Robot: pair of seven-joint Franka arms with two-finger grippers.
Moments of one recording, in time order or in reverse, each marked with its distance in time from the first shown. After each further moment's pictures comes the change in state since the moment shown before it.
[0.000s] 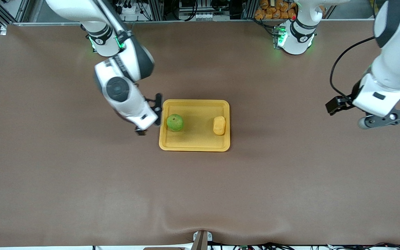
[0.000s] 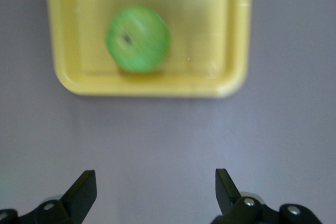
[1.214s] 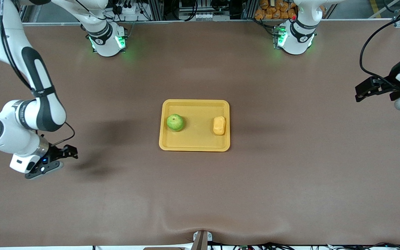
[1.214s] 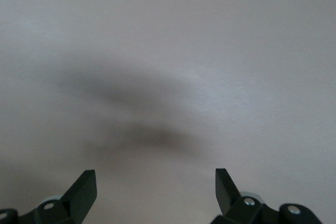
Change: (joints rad) left arm 0.119 -0.090 -0.003 -0.019 -0.078 -0.010 0.256; right arm -0.547 0.236 -0.005 0.139 0.030 0.295 0.568
